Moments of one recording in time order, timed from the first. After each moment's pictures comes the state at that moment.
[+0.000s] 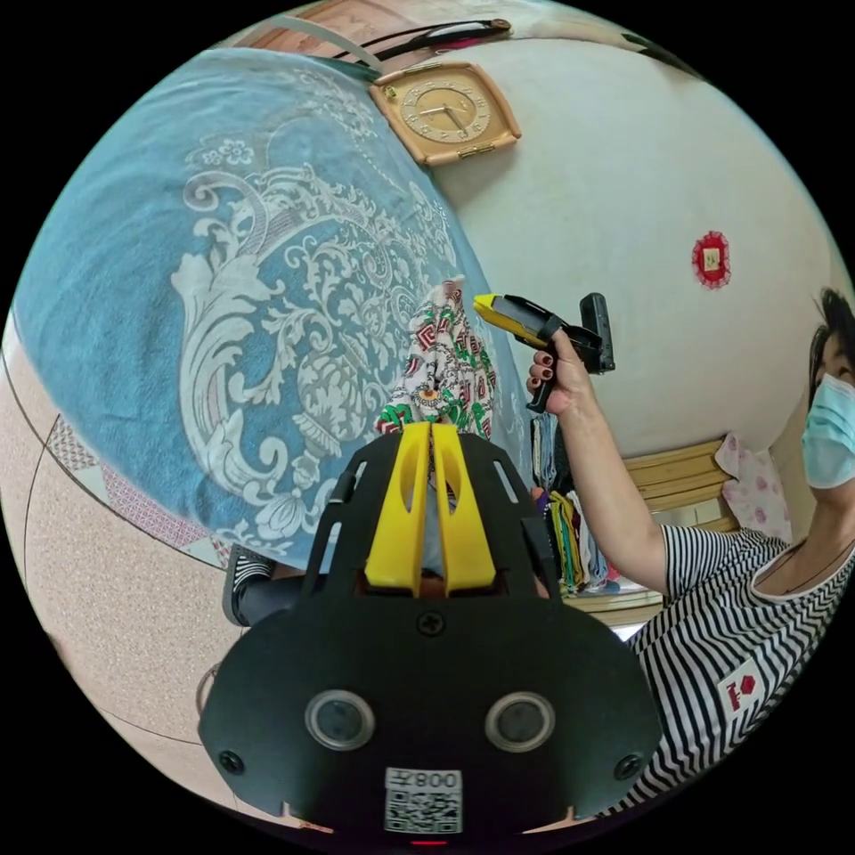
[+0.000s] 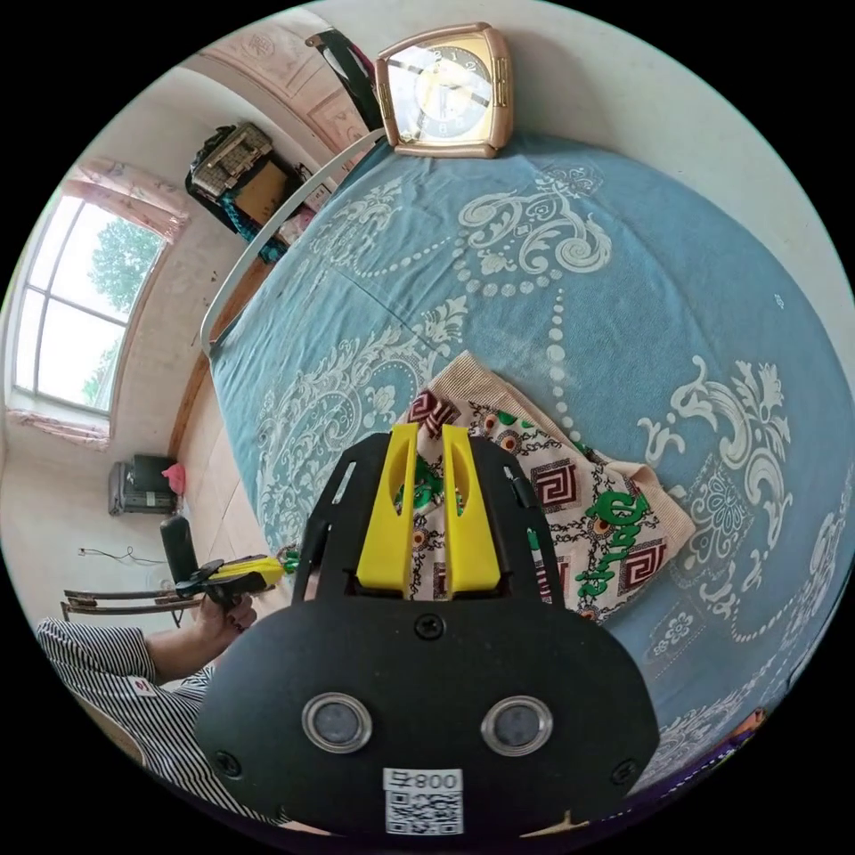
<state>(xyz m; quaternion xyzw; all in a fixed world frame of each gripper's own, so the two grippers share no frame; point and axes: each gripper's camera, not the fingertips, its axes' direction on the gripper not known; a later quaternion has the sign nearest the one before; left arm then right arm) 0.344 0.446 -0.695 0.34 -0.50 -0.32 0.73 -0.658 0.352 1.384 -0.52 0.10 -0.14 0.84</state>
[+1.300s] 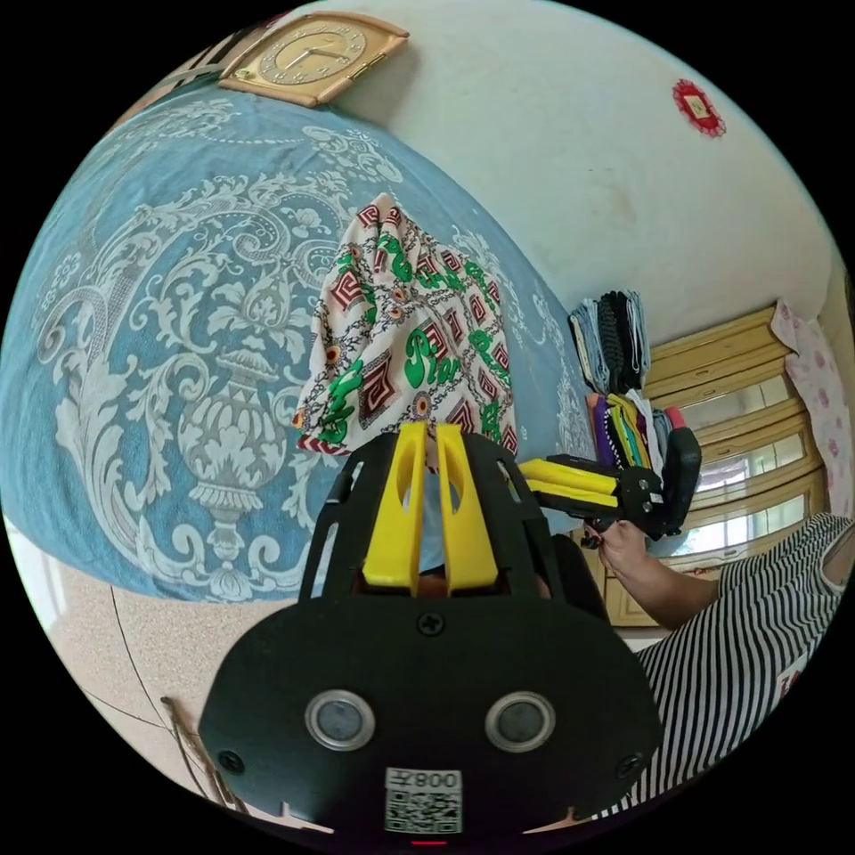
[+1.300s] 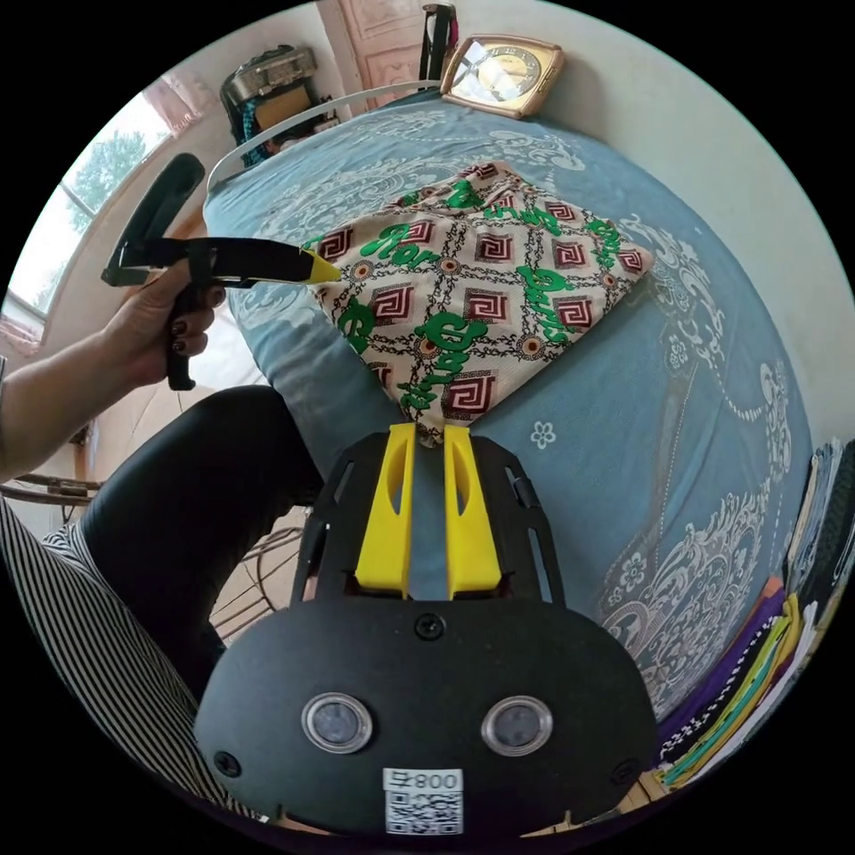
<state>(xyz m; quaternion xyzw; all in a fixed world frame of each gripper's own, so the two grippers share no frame) 0.289 0.347 -0.577 0.13 -0.56 -0.32 0.75 -0.759 0.583 1.102 -0.51 0.20 -0.28 0.79</state>
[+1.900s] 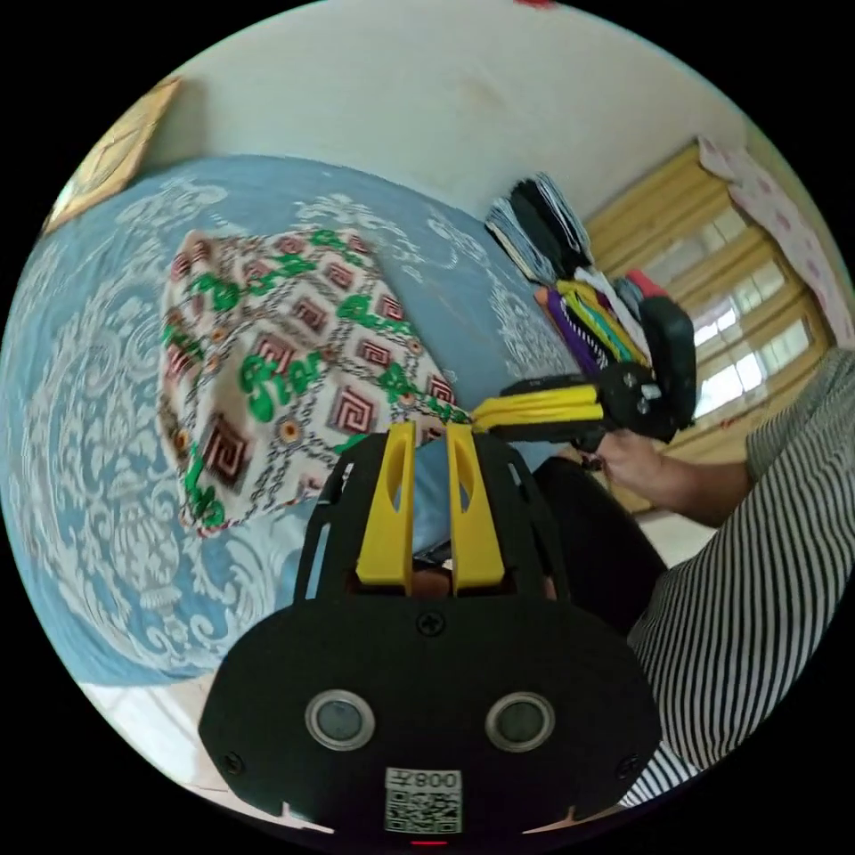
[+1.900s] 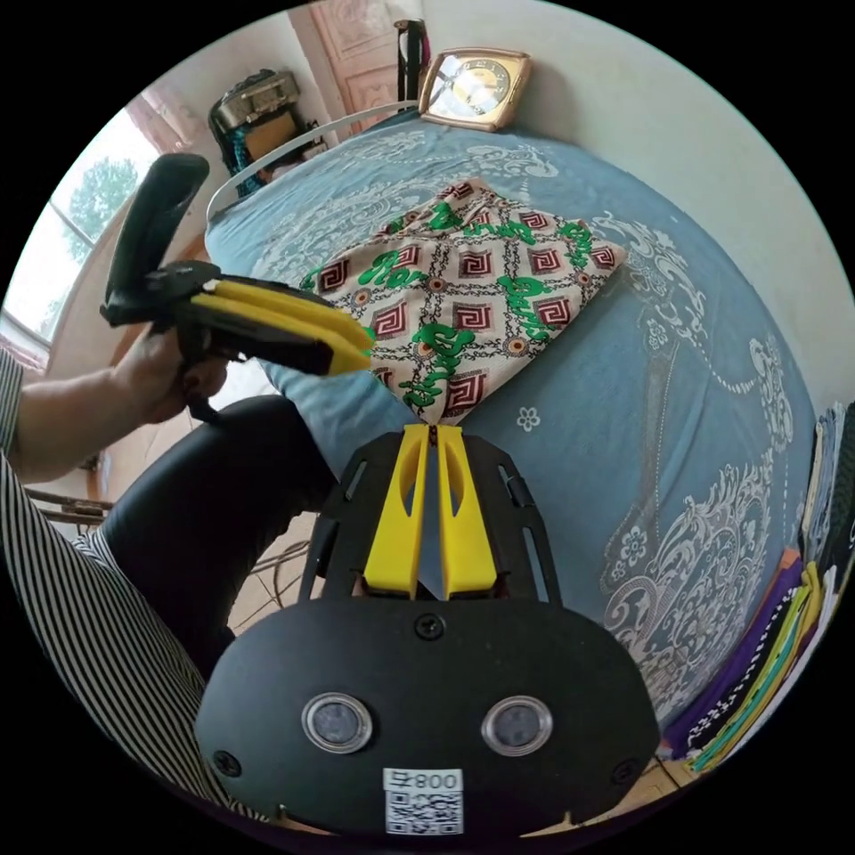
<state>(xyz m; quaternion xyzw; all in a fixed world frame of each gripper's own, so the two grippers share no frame) 0.264 0.268 -0.402 -0.10 -0.58 -0.16 0.79 -0.715 0.615 1.044 -0.49 0.19 -0.23 0.82</state>
